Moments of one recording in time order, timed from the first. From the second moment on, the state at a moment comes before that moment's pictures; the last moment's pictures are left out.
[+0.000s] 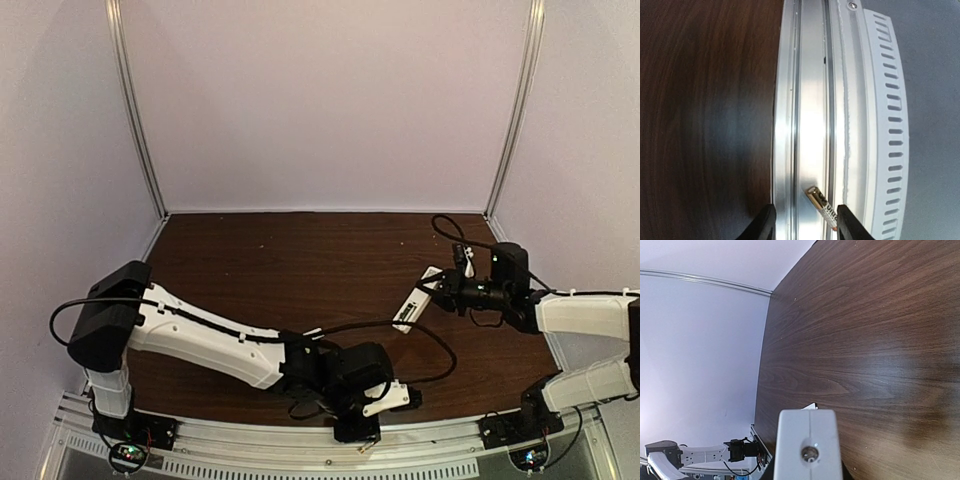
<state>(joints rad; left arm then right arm) -1.46 1.99 1.34 -0.35 0.21 0.00 0.34 1.21 0.44 0.36 -0.62 0.99</state>
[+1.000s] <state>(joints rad) -1.53 2.07 1.43 -0.54 0.00 -0.08 0.35 1.11 0.35 0.39 -0.64 1.03</state>
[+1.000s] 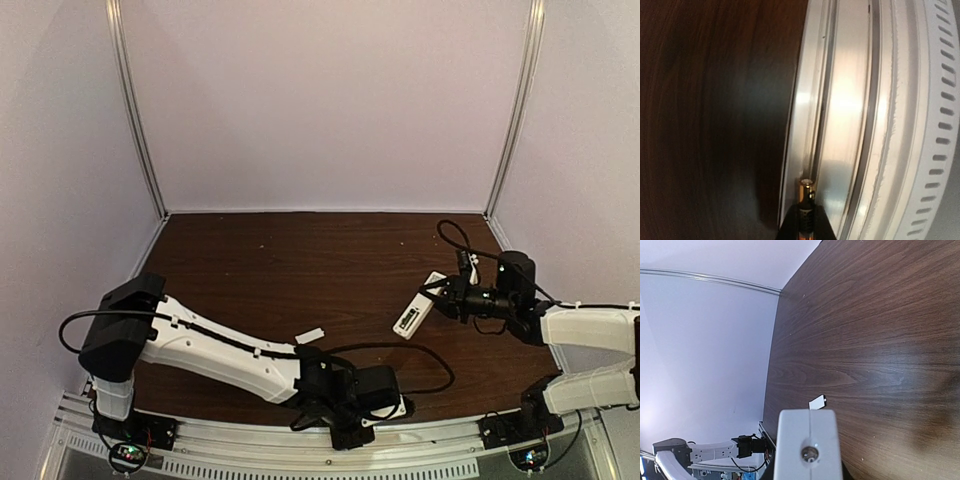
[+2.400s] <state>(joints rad) -1.15 1.94 1.72 -0.84 0.13 -0.38 0.65 1.56 0.39 1.08 -0.53 1.34</state>
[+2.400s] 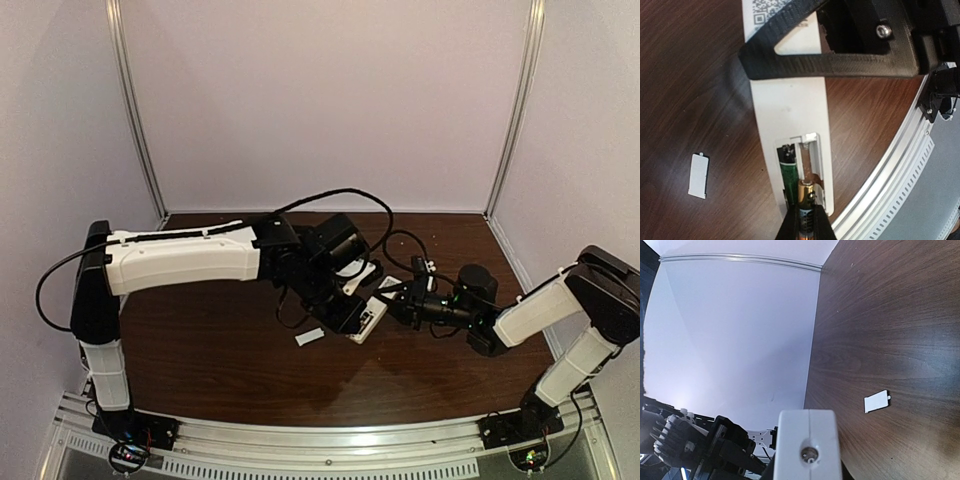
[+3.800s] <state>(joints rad) -1.13 2.03 1.81 -0.90 0.16 -0.47 0.68 1.61 0.39 1.10 -0.47 1.36</state>
